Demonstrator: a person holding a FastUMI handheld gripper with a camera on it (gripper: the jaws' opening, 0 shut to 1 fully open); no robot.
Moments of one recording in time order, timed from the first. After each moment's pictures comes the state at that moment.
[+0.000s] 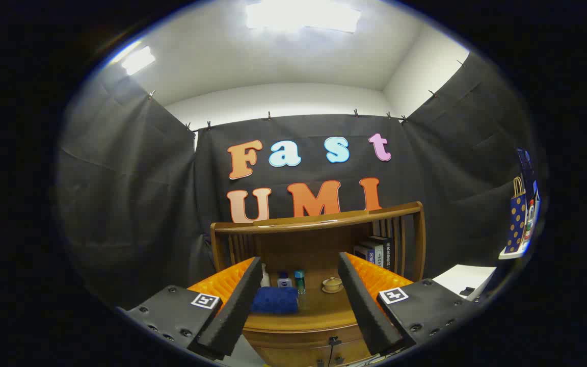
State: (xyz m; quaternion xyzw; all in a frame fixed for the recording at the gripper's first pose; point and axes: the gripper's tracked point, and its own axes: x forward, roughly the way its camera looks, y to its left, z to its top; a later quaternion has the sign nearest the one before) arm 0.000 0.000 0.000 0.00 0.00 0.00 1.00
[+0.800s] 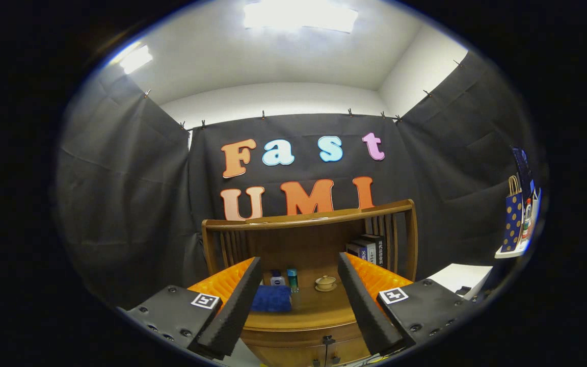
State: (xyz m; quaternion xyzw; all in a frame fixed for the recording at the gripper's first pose) arm -0.004 -0.015 -0.011 0.00 0.00 -0.01 1.00
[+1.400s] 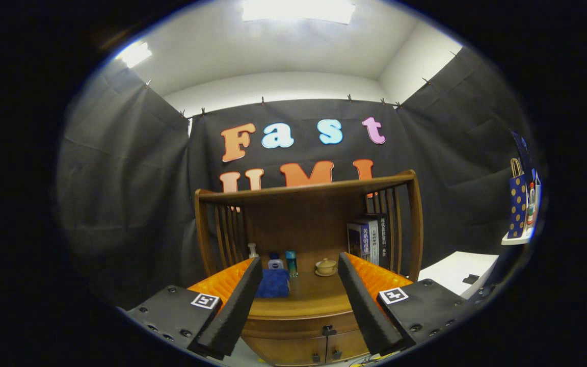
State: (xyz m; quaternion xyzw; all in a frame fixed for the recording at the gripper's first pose) arm 0.008 -0.034 -0.121 -0.01 0.04 -0.01 1.00
